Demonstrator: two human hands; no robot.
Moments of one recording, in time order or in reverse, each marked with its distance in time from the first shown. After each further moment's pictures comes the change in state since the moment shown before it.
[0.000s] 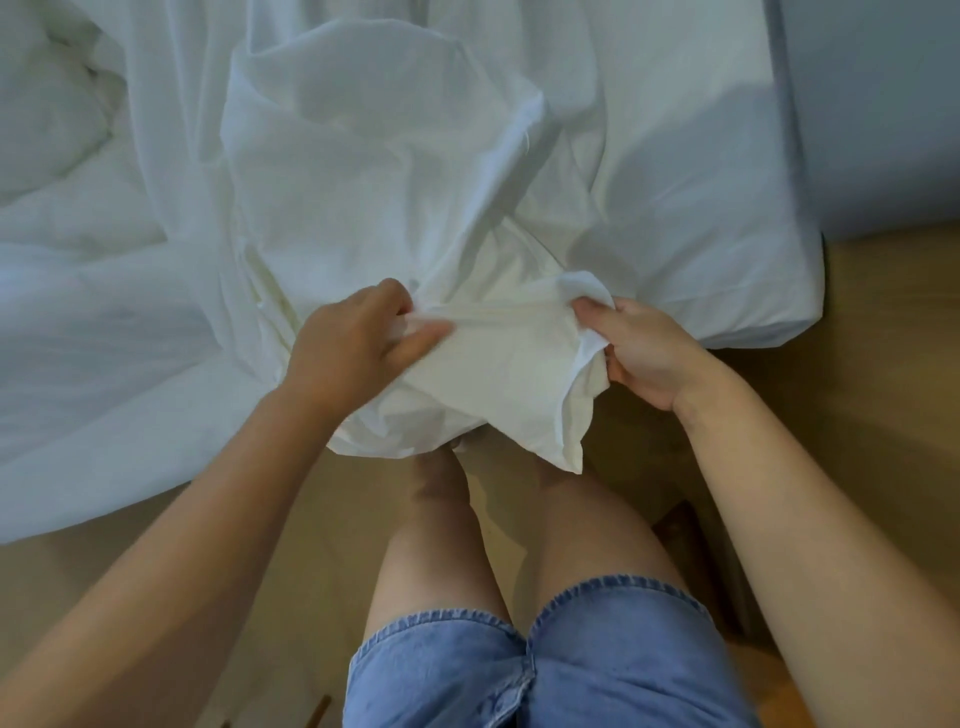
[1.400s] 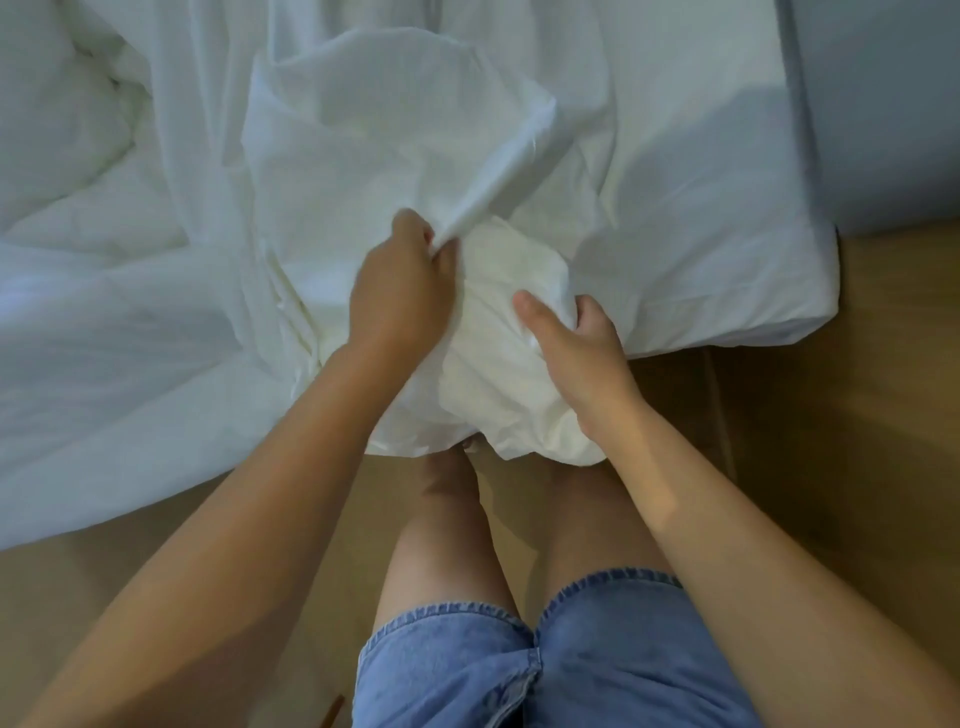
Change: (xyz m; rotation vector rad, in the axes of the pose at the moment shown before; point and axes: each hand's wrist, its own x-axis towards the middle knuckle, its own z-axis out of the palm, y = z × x) left_hand 0.044 0.030 0.004 -0.082 0.043 -0.459; right_hand -0.008 0.004 0.072 -0.064 0.349 -0.098
